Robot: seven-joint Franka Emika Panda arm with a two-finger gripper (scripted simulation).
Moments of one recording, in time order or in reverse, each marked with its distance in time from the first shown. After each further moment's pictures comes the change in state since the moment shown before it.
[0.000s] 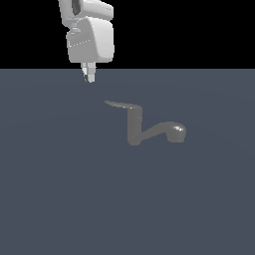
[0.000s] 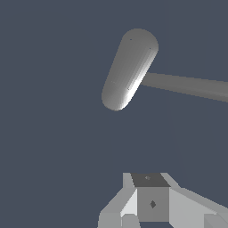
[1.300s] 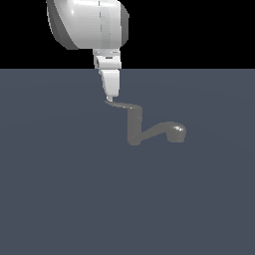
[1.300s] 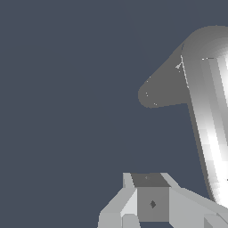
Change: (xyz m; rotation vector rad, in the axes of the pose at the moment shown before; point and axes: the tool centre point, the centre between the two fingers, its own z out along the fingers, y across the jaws) arm 0.096 -0.065 0.092 0.003 0.004 0.424
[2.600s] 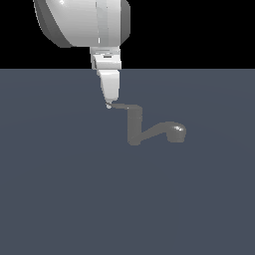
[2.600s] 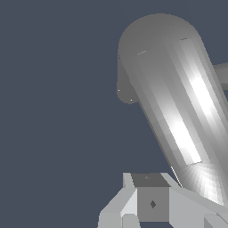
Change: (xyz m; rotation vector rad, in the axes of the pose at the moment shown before) arm -0.008 0.044 -0.001 0.006 -0.001 0.000
